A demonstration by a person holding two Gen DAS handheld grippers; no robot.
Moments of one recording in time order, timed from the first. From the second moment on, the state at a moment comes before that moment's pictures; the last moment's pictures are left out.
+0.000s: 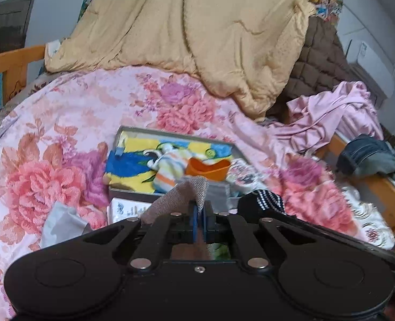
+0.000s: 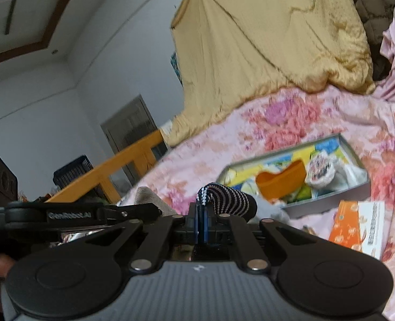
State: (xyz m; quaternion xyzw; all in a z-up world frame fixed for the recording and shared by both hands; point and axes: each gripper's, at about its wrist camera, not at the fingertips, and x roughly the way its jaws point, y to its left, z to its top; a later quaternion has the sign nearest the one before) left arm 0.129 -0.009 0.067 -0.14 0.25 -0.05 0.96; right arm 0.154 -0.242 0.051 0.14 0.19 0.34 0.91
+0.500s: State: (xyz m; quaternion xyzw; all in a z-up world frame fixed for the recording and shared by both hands) left arm 0.150 -0.026 0.121 -0.13 0.20 -0.09 0.97; right arm 0.179 -0.243 0.094 0.11 0.11 0.31 0.94
